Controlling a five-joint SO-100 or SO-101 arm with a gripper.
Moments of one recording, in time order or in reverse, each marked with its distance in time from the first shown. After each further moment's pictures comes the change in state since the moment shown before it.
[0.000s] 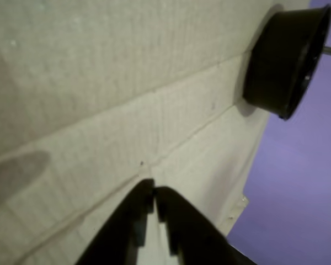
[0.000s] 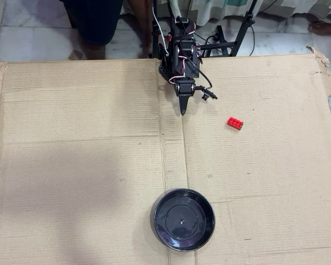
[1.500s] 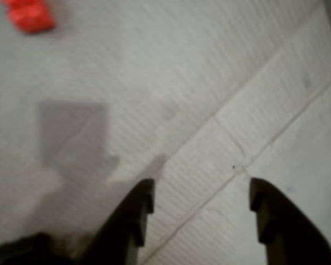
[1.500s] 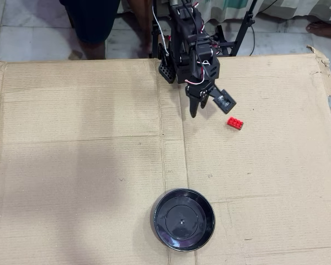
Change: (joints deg) arm -17.1 -62.9 -51.9 14.9 54.4
